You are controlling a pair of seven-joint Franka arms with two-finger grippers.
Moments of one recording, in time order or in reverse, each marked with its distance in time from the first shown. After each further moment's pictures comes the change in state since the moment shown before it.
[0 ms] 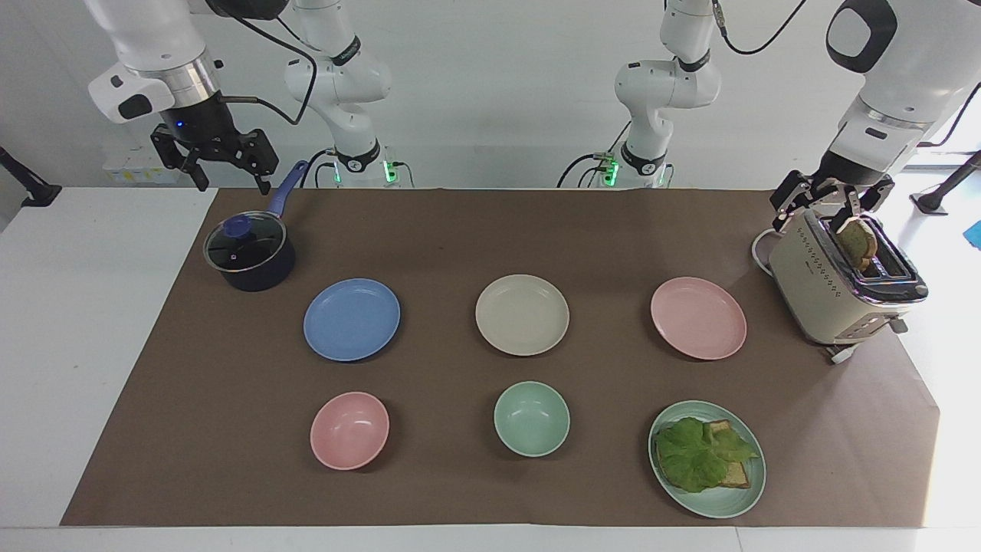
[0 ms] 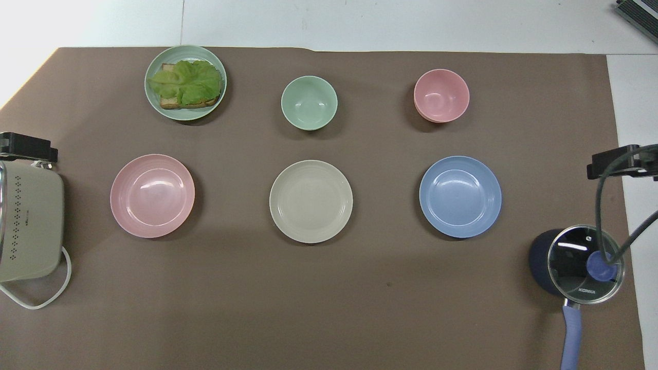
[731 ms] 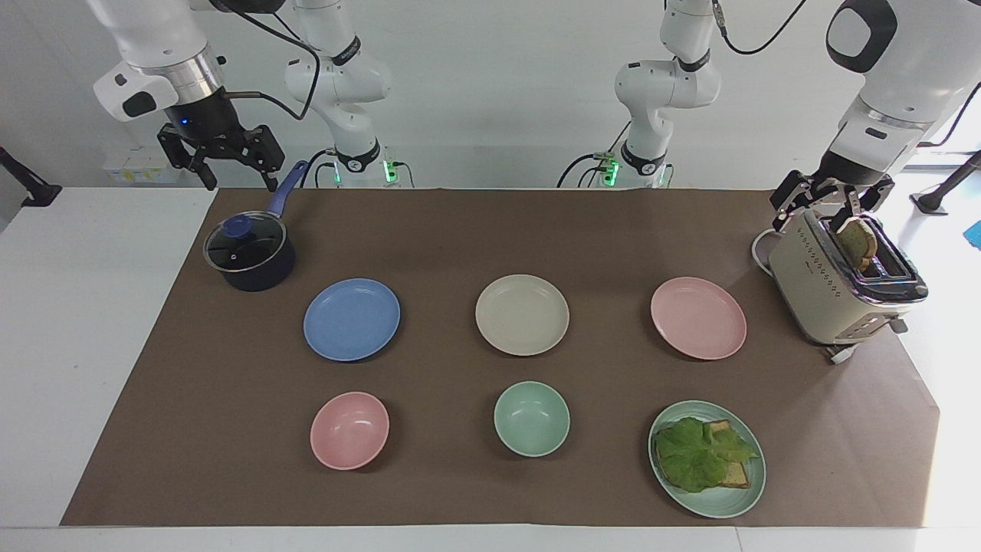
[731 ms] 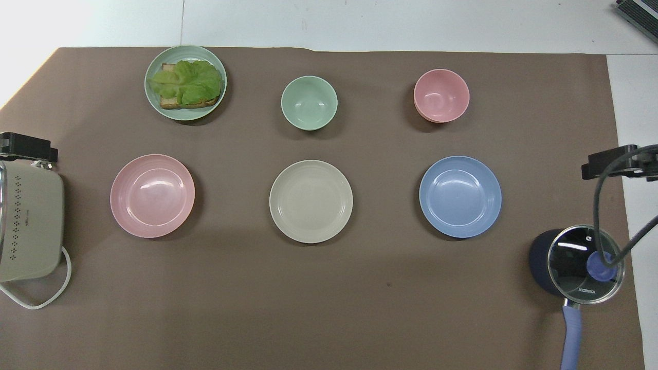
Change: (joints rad) left arm 0.000 0.000 0.000 0.000 0.000 0.000 0.000; right arm 0.000 -0.005 -0.001 0.000 0.037 0.000 0.000
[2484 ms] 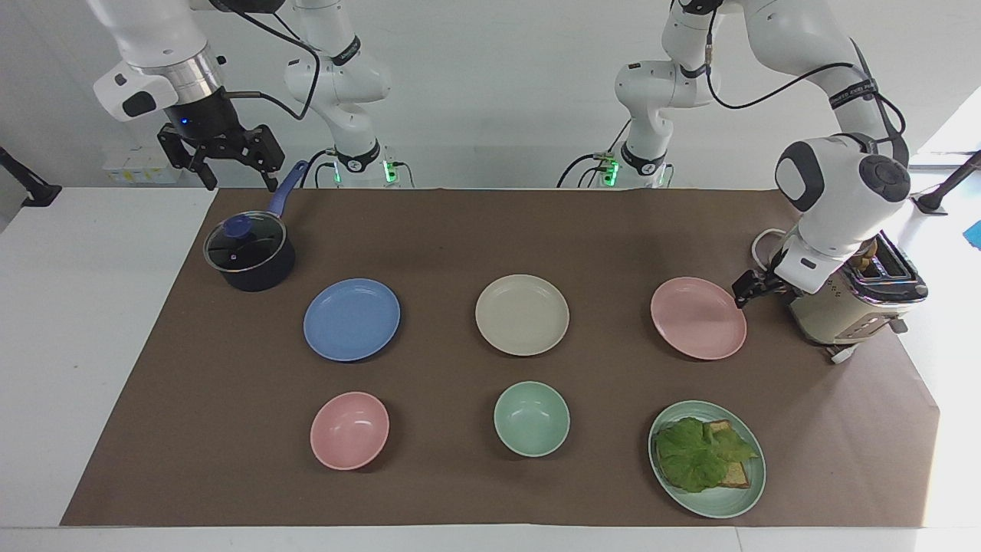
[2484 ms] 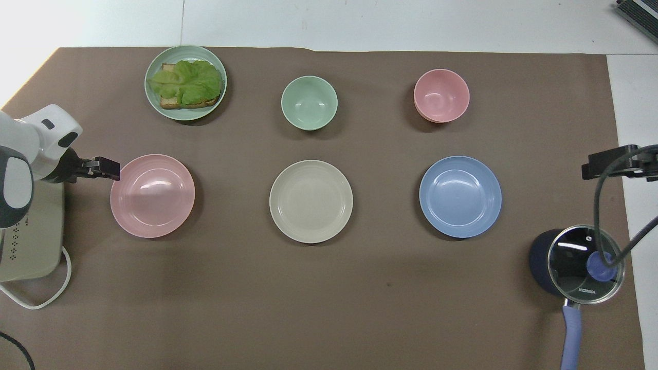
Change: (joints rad) left arm 0.040 0.205 0.007 -0.322 0.000 0.407 -0.010; right arm 0.000 0.000 0.000 0.000 0.001 0.000 0.001
